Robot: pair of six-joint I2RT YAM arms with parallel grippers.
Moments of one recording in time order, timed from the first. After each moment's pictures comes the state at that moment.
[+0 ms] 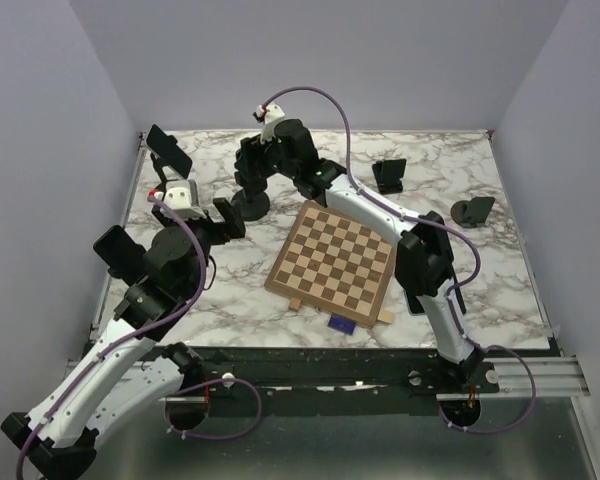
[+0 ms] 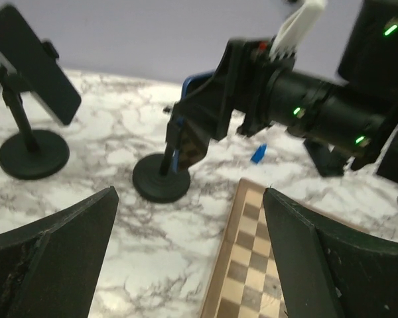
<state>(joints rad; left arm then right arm) -0.67 0.69 0.84 -0.13 -0.59 -0.25 0.78 2.25 2.10 -0.09 -0.02 0.16</state>
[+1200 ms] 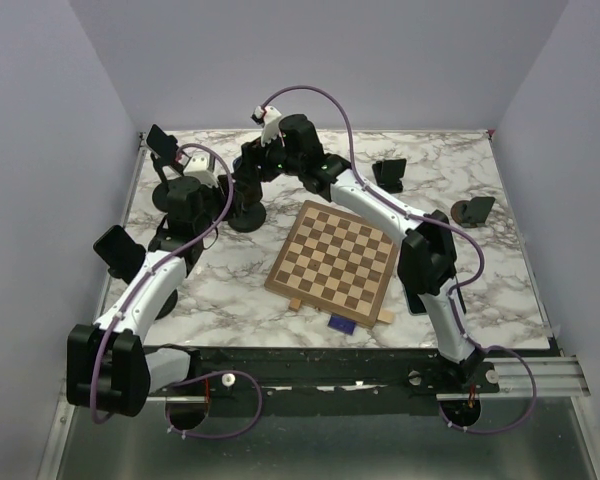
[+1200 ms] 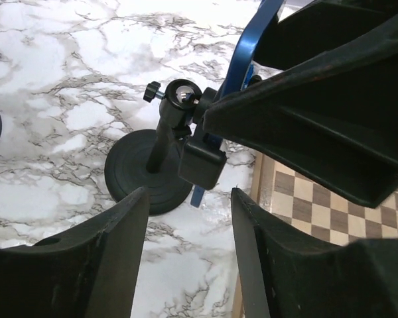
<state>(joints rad) -0.18 1.16 0.79 0.06 0.10 -0.31 0.76 2.23 2.11 -0.19 -0.27 0.16</state>
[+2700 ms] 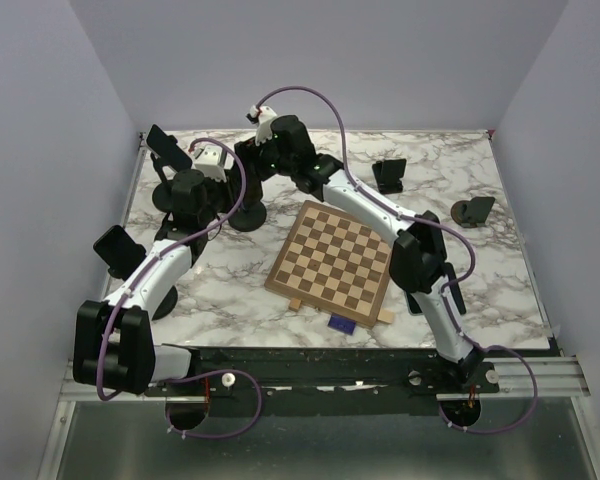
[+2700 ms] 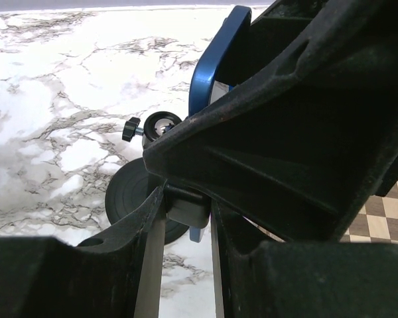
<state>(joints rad) -0.19 1.30 0.83 0.20 0.18 -0.18 0.77 2.30 2.20 -0.23 -0.21 0.19</state>
